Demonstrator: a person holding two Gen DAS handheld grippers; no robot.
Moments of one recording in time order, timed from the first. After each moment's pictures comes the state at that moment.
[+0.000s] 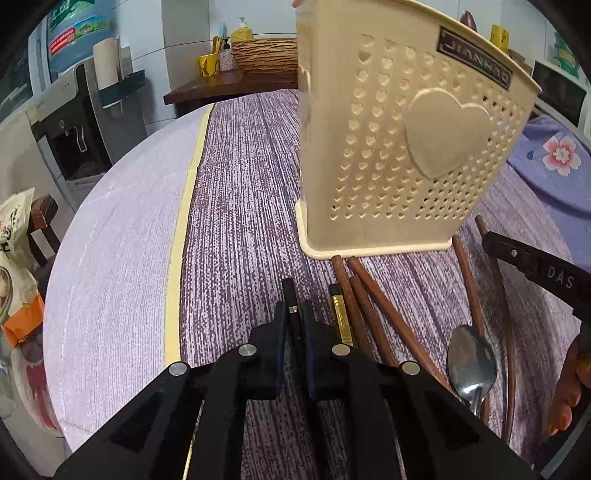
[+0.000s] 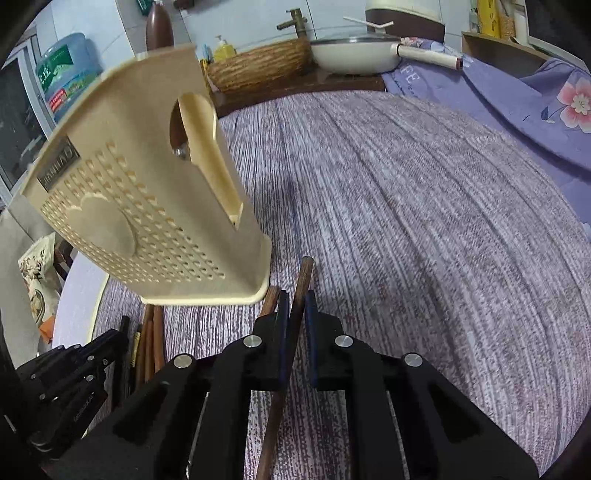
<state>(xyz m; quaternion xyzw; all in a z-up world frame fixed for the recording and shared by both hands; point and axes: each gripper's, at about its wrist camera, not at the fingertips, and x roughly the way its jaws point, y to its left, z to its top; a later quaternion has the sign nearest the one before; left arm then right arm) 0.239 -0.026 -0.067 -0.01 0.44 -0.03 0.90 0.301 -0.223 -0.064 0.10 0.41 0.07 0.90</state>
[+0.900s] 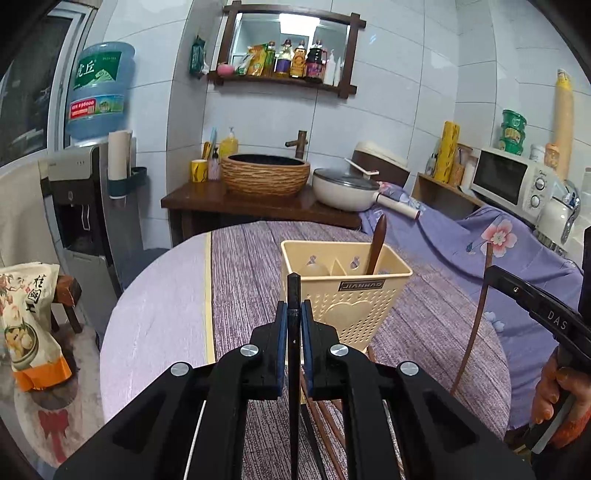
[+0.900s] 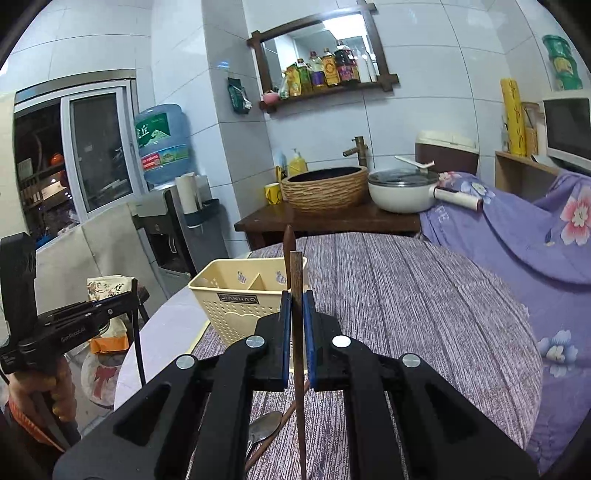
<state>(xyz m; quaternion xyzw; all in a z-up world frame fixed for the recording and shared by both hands) 0.166 -0.008 0.071 -0.05 0.25 -0.09 0.96 0.194 -0.258 0.083 0.07 0.20 0.17 0.96</state>
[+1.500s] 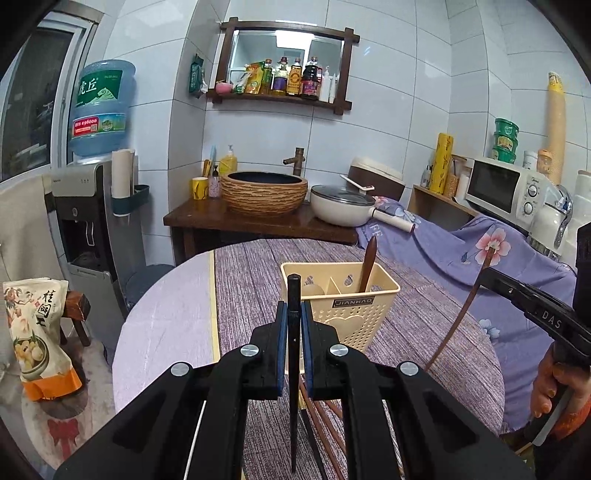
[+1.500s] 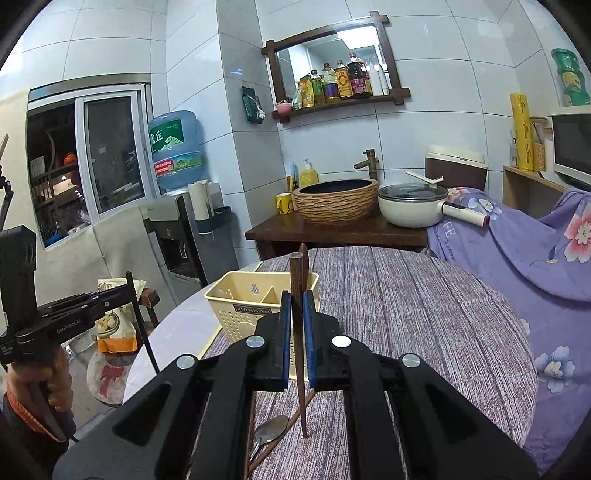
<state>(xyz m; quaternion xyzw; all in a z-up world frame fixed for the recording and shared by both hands) 0.144 -0.005 0.094 -0.04 0.22 -0.09 0.97 0.184 -0.256 0.101 0.06 0.18 0.19 0.96</state>
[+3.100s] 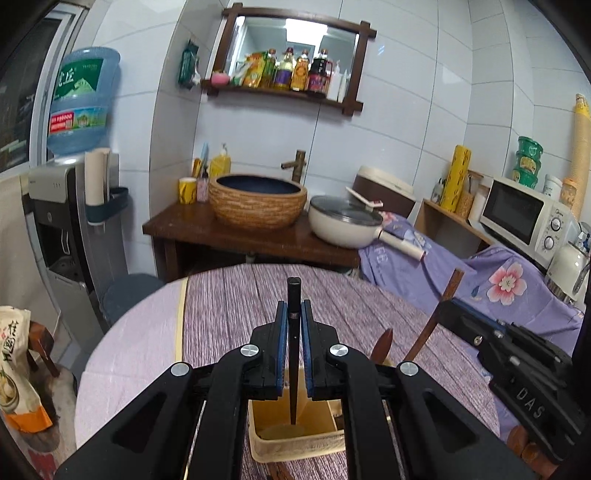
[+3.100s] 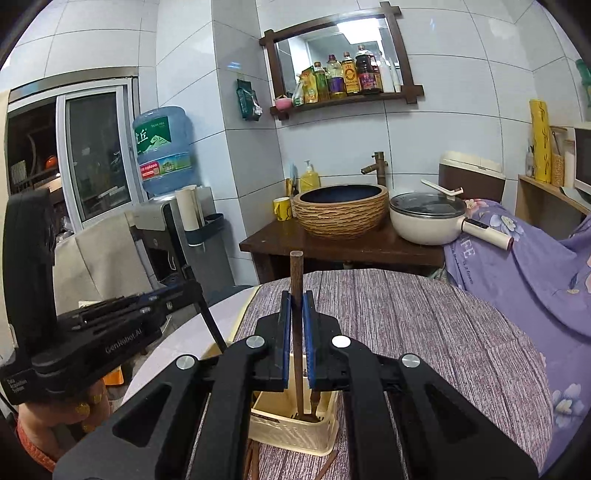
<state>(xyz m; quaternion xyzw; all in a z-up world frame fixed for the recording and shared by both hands) 0.280 -0.035 0.120 -0.07 0.24 -0.09 0.97 0.304 -0.199 0.130 0.05 0.19 0.18 0.96</state>
